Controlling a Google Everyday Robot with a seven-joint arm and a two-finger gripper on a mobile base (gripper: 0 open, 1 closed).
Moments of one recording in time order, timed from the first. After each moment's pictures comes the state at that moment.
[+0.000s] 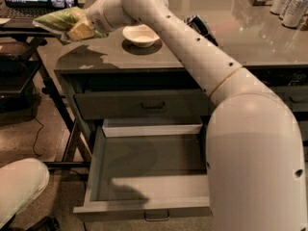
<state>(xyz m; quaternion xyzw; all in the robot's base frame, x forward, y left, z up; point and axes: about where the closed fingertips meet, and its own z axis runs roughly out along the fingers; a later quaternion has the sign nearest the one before) 0.776 0.216 0.936 -0.52 0.64 0.23 0.51</state>
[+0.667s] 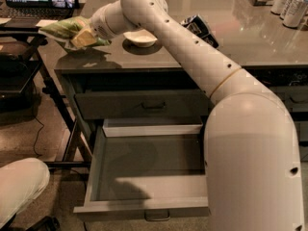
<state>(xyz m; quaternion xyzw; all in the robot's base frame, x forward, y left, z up) 0.778 0.212 0.908 -0.52 0.66 0.23 0.49</state>
